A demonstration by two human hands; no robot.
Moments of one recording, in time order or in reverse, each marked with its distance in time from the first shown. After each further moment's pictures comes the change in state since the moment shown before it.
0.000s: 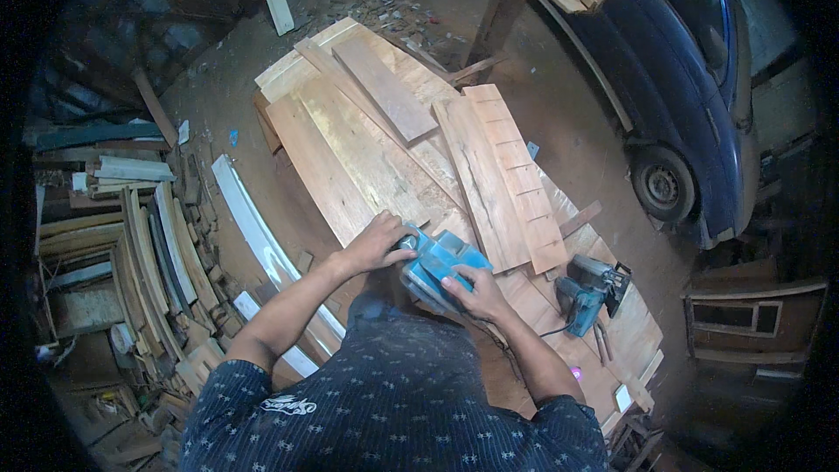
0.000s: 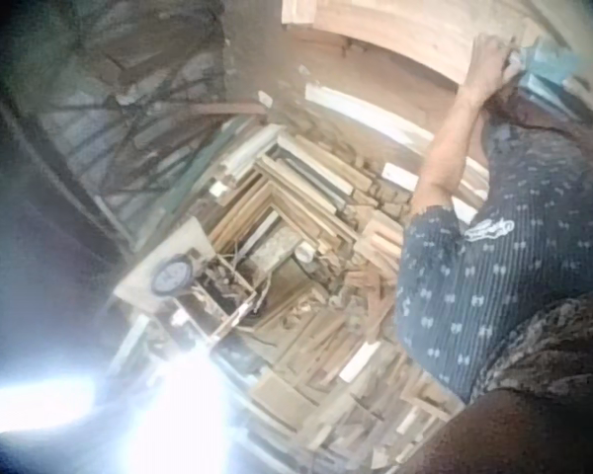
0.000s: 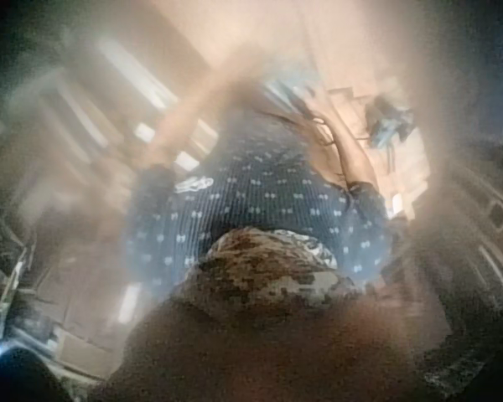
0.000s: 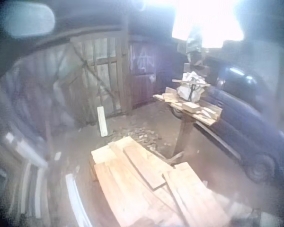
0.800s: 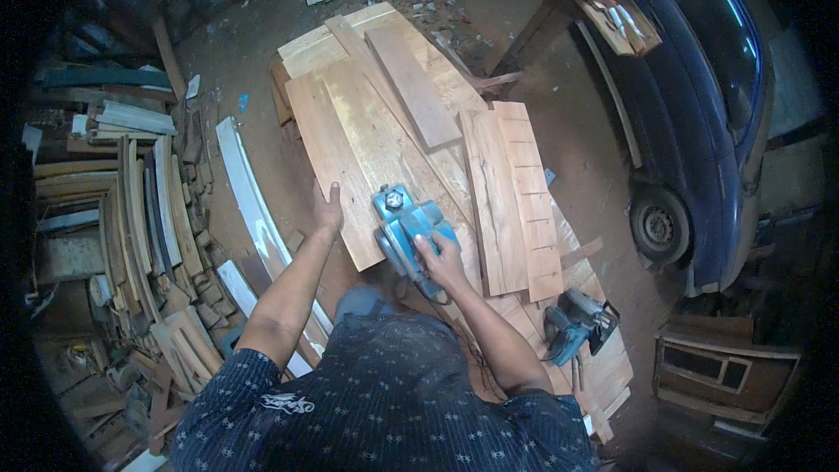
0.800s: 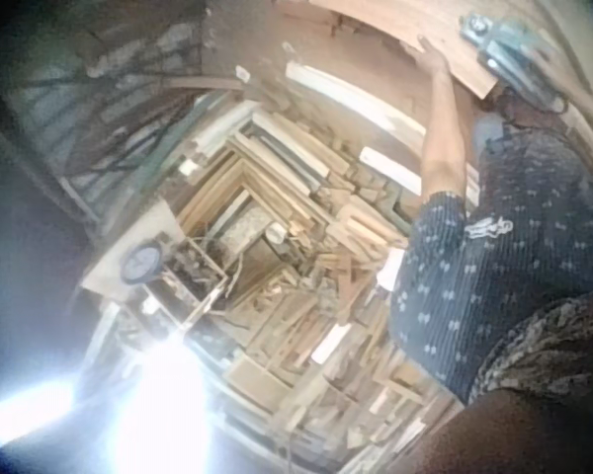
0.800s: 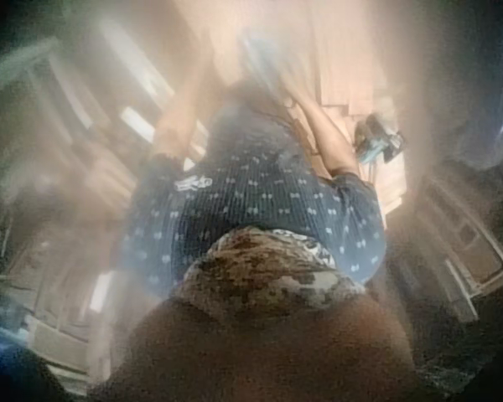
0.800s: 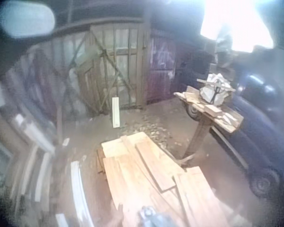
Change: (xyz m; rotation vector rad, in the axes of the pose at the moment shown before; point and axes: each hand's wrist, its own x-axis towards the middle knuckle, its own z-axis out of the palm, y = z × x) left_hand -0.064 -0.153 0.039 -0.333 1.039 -1.146; right_hand 0.121 -0.009 0.055 0.253 0.041 0.030
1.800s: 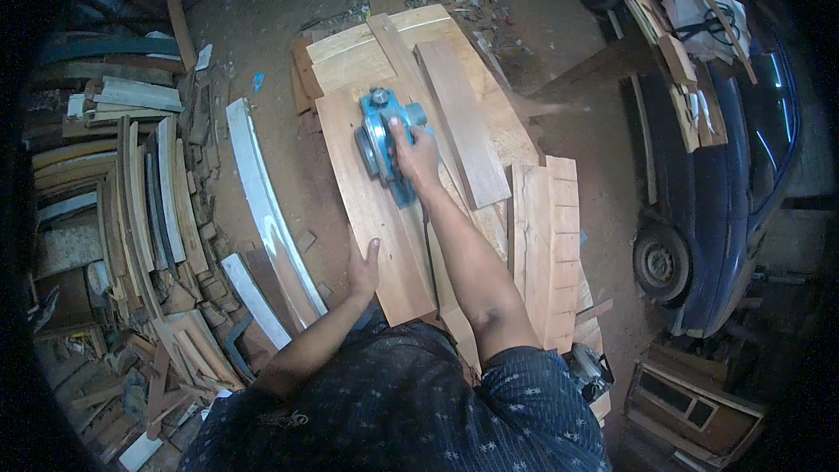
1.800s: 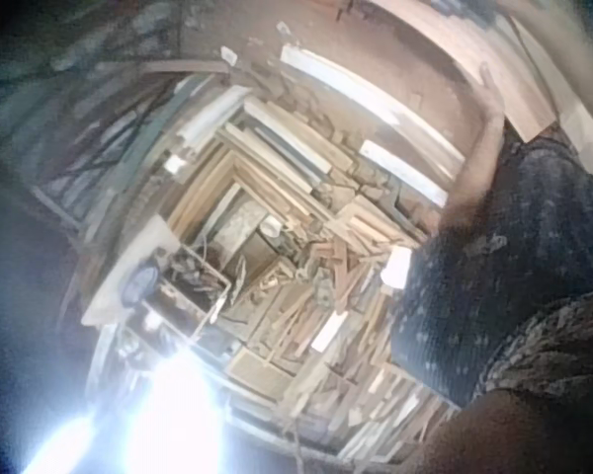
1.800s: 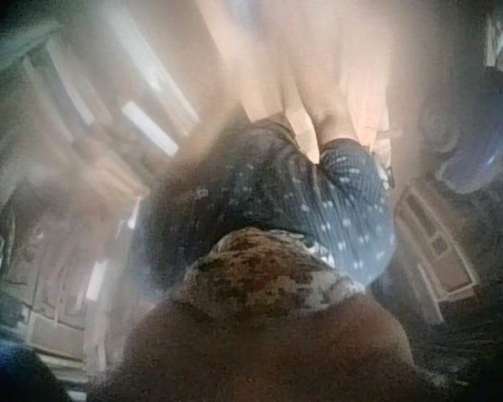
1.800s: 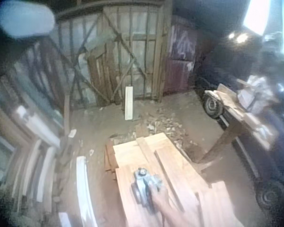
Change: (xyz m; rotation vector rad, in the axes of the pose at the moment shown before) left_hand 0.009 -0.004 0.001 0.078 -0.054 0.033; right_hand 0.349 -0.128 0.134 -0.081 0.088 -0.079
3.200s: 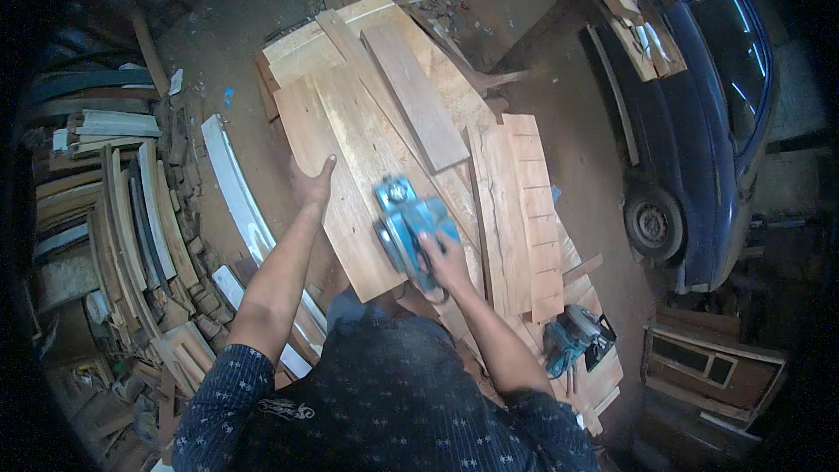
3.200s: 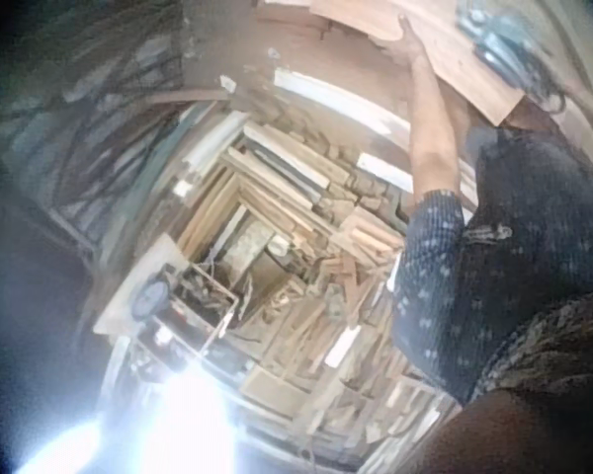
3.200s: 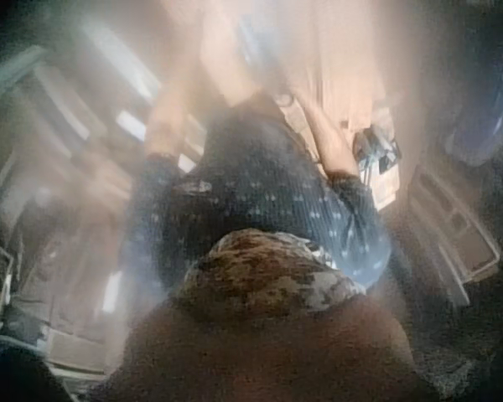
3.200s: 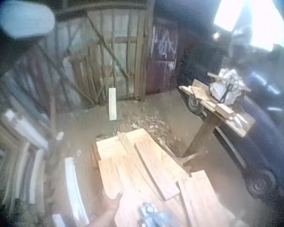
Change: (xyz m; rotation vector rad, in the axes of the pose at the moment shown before) left_hand 0.117 0.062 0.001 0.192 0.148 -0.152; right_hand -0.265 0.074 -0.141 0.116 -0.037 0.222
